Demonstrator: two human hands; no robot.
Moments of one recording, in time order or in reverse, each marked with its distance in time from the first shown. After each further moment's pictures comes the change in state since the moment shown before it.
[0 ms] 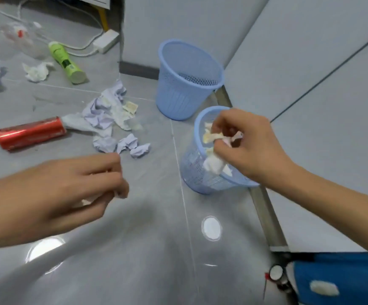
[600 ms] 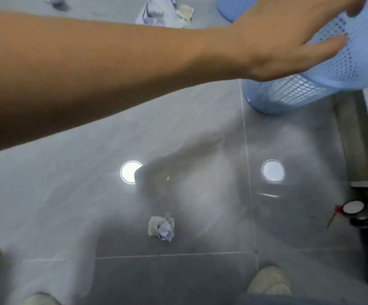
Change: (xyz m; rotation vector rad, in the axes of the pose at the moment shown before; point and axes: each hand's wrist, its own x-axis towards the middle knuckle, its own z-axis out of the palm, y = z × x) left_hand 0.194 0.046 0.076 0.324 0.132 0.045; right_hand -0.052 0.080 0.021 0.022 0.097 0.380
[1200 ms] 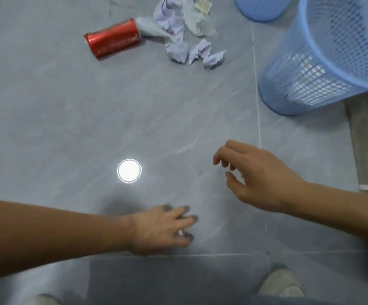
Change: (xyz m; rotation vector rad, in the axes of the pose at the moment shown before) left_hand -0.373 0.093 0.073 -0.121 -0.746 0.227; right_hand -0.157 -0.066 0.120 -0.098 -0.688 -0.517
